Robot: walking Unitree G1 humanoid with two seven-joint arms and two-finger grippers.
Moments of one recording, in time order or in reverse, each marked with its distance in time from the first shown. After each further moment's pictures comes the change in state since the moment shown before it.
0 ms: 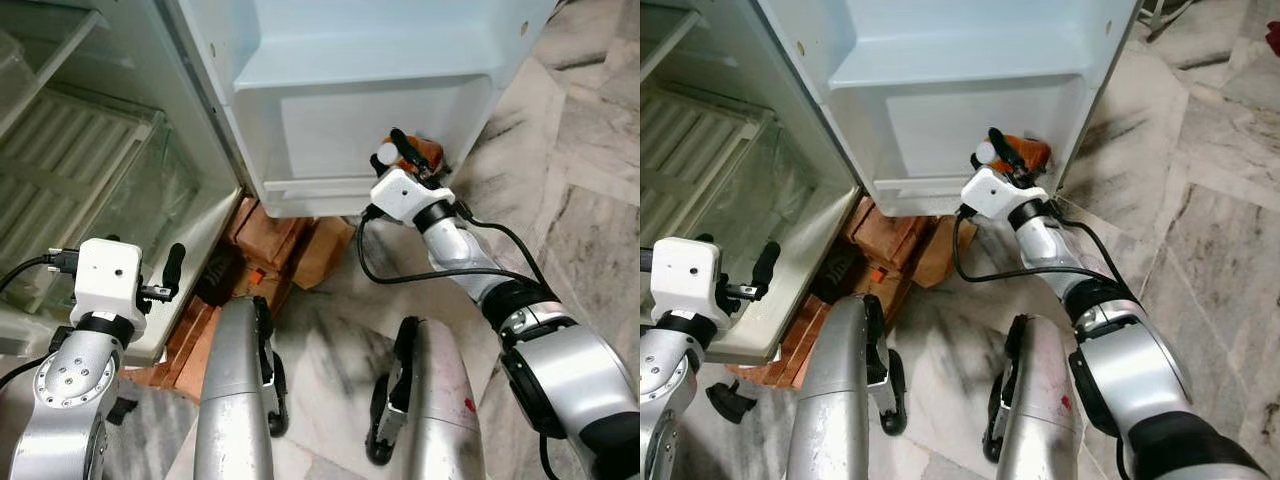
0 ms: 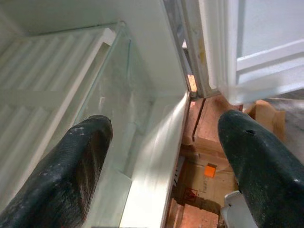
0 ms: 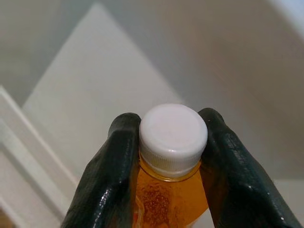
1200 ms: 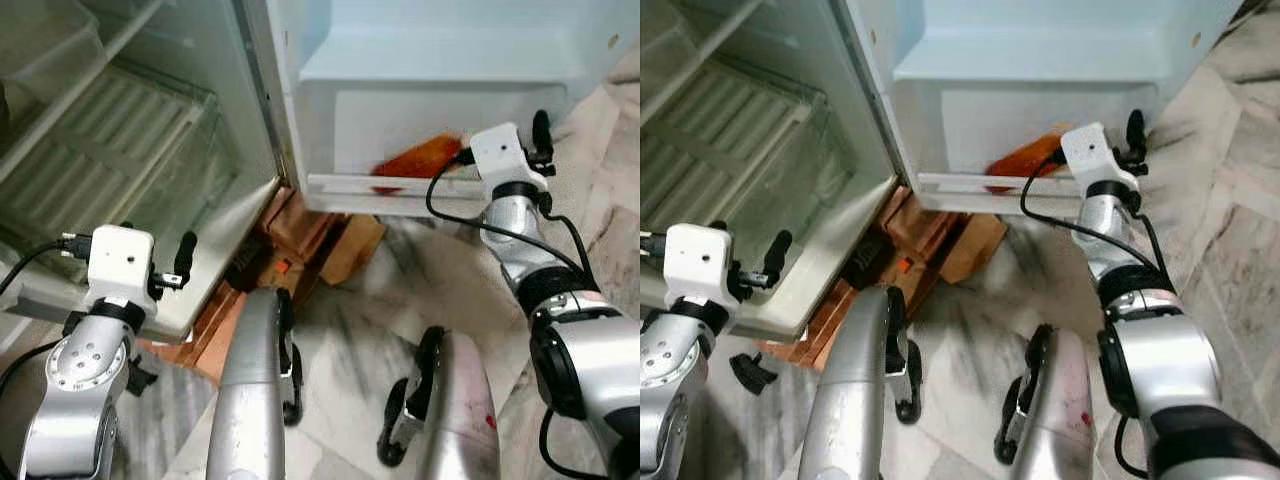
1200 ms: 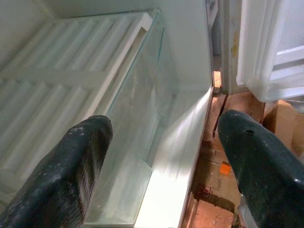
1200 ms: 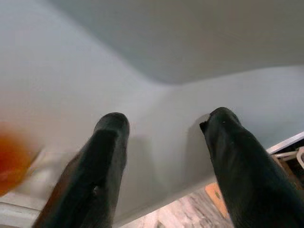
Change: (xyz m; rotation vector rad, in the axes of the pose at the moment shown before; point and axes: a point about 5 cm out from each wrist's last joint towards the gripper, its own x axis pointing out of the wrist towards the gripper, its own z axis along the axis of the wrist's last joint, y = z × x) left arm 0.012 -0.006 0.009 -0.004 -0.040 -0.022; right arm -0.015 -0.074 -0.054 0.054 0.486 -0.491
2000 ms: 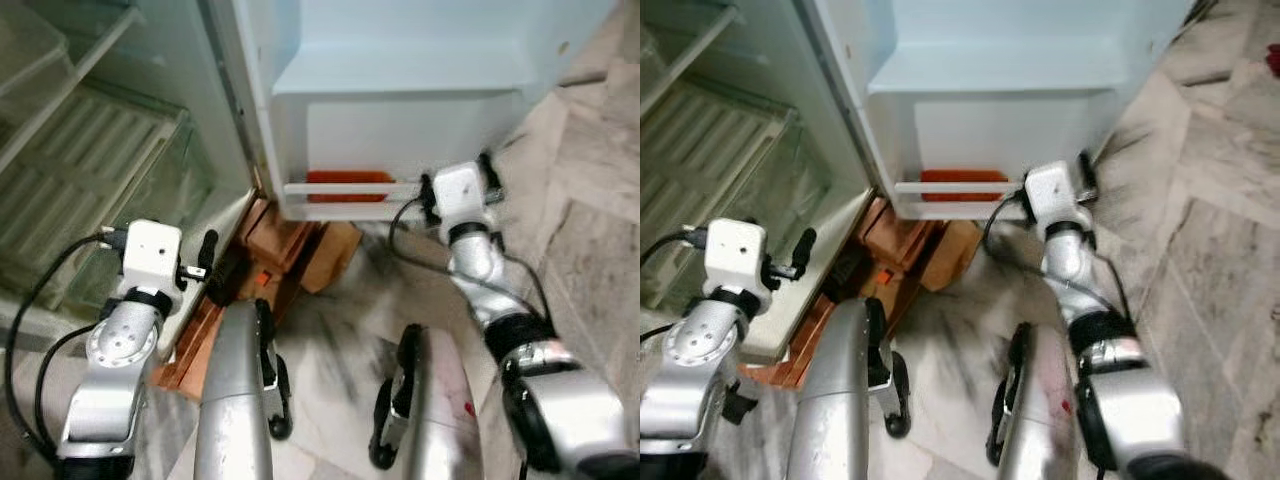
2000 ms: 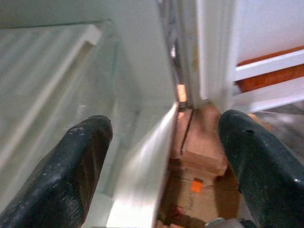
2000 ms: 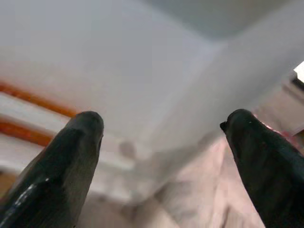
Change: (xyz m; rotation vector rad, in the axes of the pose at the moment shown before) left arm 0.031 -0.022 -0.019 -0.028 0.019 -0.042; right arm -0.064 0.062 -0.015 0.296 -0.027 0.315
